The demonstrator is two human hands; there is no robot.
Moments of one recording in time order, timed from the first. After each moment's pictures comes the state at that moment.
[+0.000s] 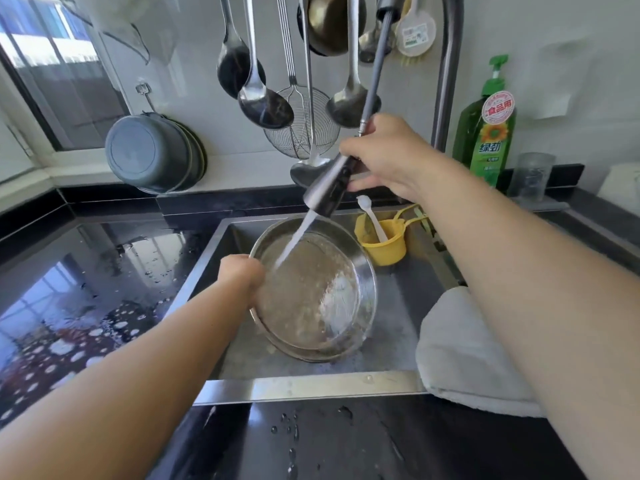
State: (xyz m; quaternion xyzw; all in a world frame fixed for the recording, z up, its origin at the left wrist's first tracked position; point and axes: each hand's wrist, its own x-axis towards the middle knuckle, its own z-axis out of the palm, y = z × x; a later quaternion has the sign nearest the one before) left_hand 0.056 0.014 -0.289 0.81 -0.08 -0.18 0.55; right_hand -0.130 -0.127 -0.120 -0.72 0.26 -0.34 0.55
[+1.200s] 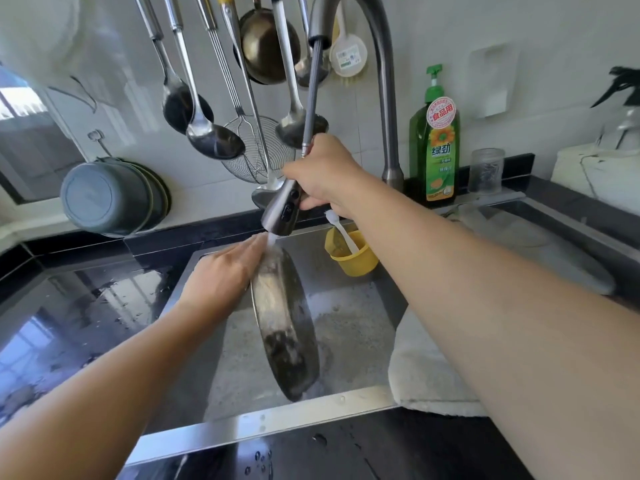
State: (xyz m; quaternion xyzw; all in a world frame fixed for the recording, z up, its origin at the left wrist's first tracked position) left_hand 0.048 0.012 -0.244 0.67 -0.66 0.33 0.09; right_hand -0.131 -0.122 -0.116 -0.72 0.29 -0.36 0.51
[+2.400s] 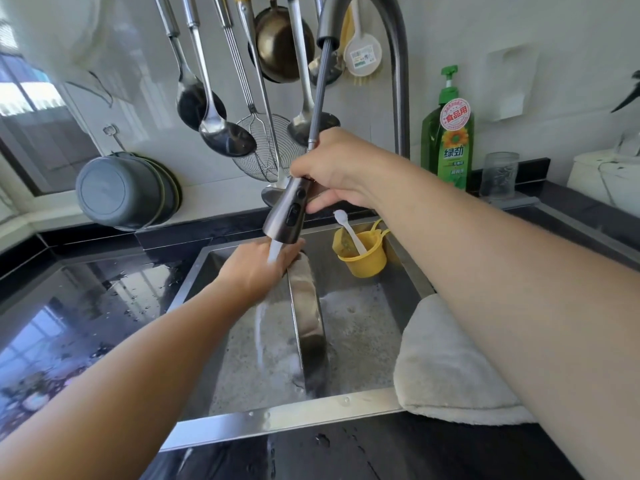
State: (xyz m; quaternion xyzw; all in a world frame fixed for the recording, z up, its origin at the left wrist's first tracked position) left_hand 0.025 -0.022 -0.234 0.73 -0.64 0.21 -0.02; right_hand -0.139 -0.118 -0.102 -0.76 0.25 -0.27 0.54
